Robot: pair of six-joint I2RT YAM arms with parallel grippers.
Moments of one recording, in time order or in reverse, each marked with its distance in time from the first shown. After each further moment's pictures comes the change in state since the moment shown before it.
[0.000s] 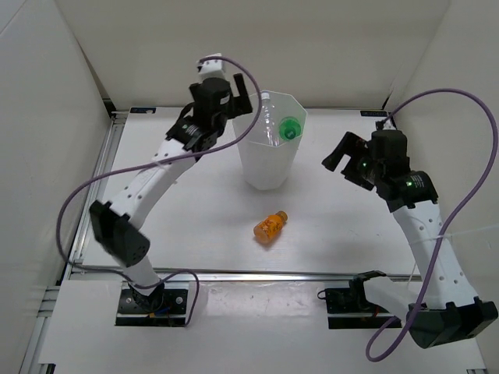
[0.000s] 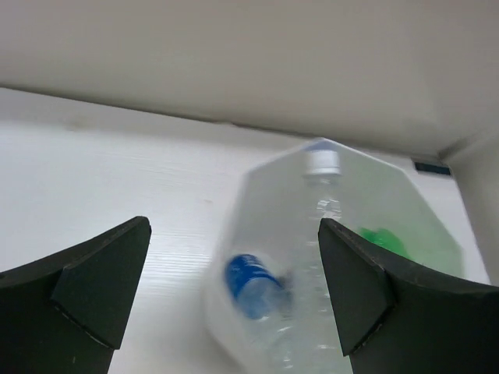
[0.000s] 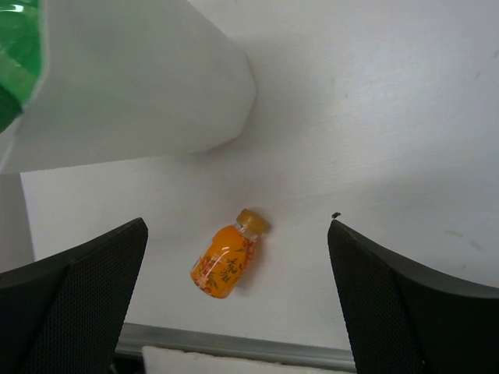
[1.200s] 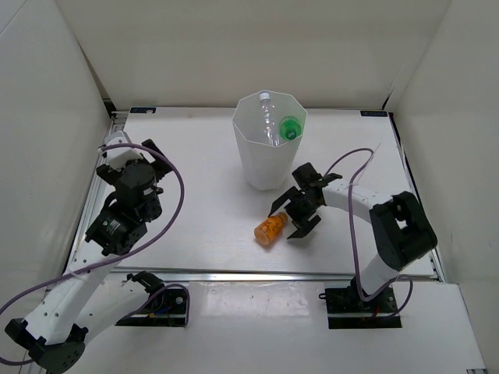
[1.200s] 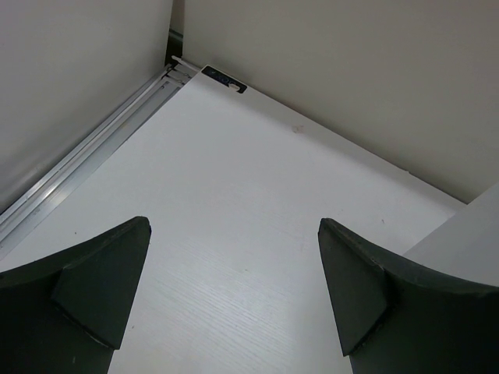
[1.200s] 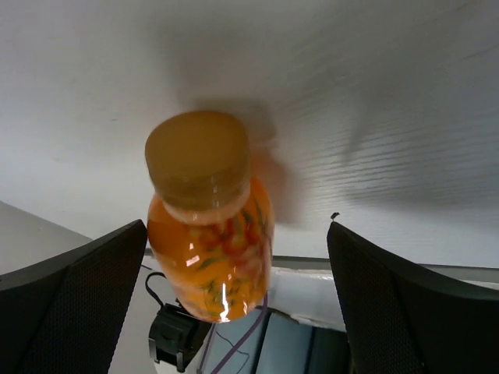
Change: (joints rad) left arm 0.016 -0.925 -0.798 -0.063 -0.527 0.000; right arm 0.289 0.546 -0.331 0.190 -0.285 0.732
